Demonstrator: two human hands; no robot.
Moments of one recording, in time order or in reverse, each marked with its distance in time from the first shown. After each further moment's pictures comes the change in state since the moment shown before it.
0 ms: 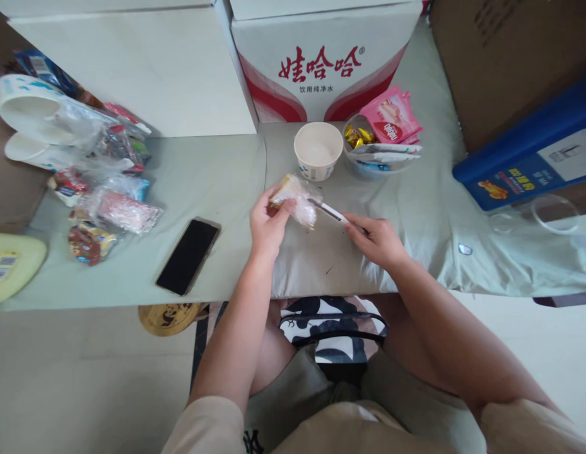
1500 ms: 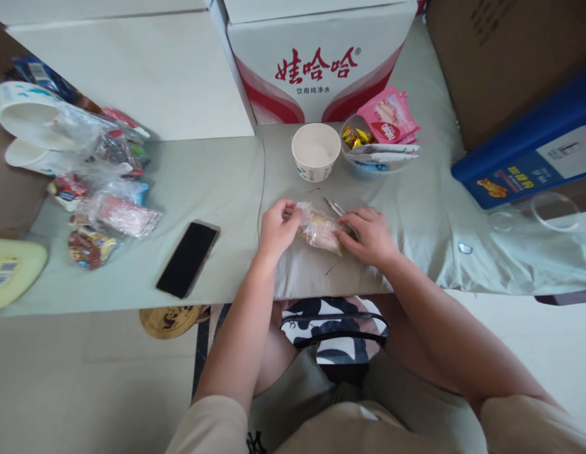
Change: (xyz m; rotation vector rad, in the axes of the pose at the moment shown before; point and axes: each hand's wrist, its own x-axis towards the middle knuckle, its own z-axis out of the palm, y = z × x) left_hand -0.005 0.008 0.011 0.337 -0.166 -0.128; right_hand 0.006 0.012 0.017 -0.241 0.064 -0.125
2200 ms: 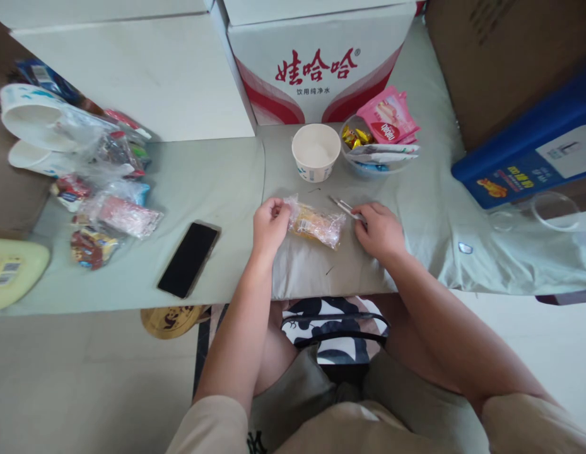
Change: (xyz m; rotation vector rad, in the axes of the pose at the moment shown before) left_hand 0.006 -0.004 -0.010 -0.029 0.127 -0.025; right_hand 0.002 0.014 -0.002 -0.122 0.057 0.168
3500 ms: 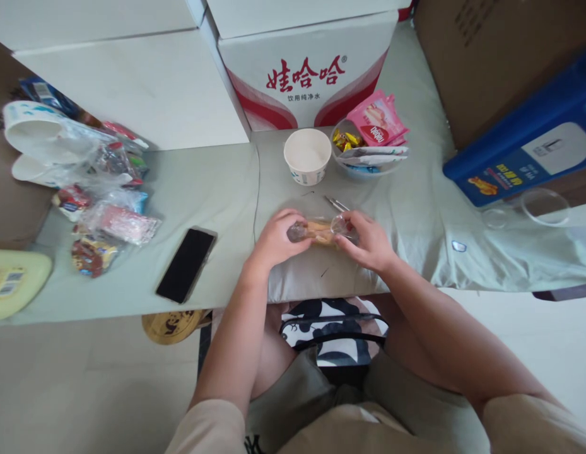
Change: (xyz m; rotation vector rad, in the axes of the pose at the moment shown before) left_hand -0.015 0.016 -0.008 0.373 -0.468 0.510; right_hand -0.011 -0.014 -0.008 0.369 -0.025 -0.157
